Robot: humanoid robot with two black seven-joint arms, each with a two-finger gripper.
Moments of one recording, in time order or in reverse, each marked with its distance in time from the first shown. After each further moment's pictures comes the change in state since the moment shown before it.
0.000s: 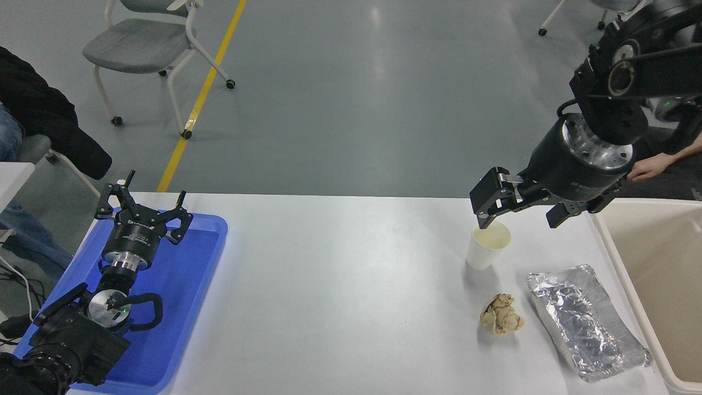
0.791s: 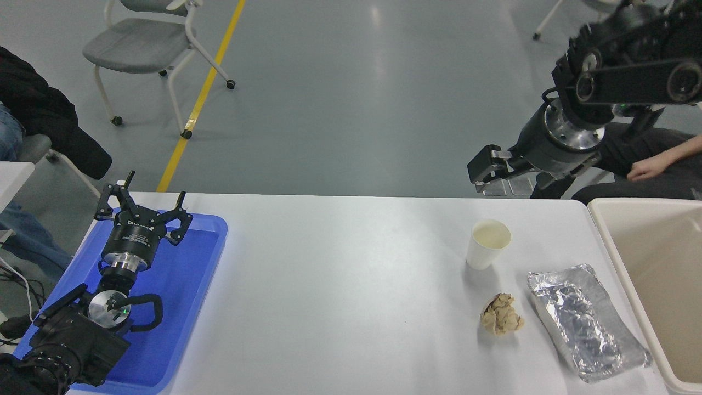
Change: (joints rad) left arm 0.000 0.000 0.000 0.001 0.000 0.000 -0.001; right arm -0.414 -0.005 0.086 -0.395 -0.188 -0.194 0.000
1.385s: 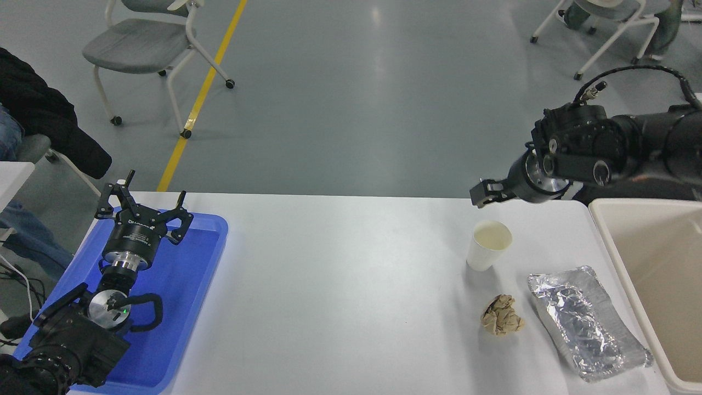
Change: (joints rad) left arm -0.001 0.000 0.001 -0.002 0.000 0.000 0.000; right arm -0.470 -0.024 0.168 -0.349 -0.264 -0.144 0.000
